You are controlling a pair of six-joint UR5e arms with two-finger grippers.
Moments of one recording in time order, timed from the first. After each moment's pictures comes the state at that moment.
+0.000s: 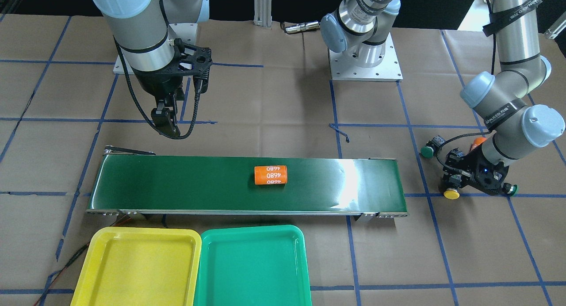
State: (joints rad) left arm -0.99 -1.96 -1.94 -0.86 1.57 1.09; right arm 1.70 -1.54 1.72 -1.75 -1.55 -1.45
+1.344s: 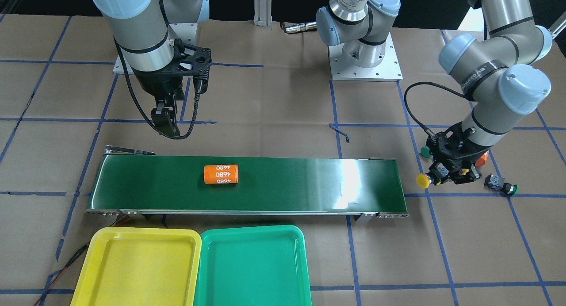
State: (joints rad) left arm -1.21 -1.75 -1.93 -0.96 1.56 1.61; right arm 1.70 -1.54 1.72 -1.75 -1.55 -1.45
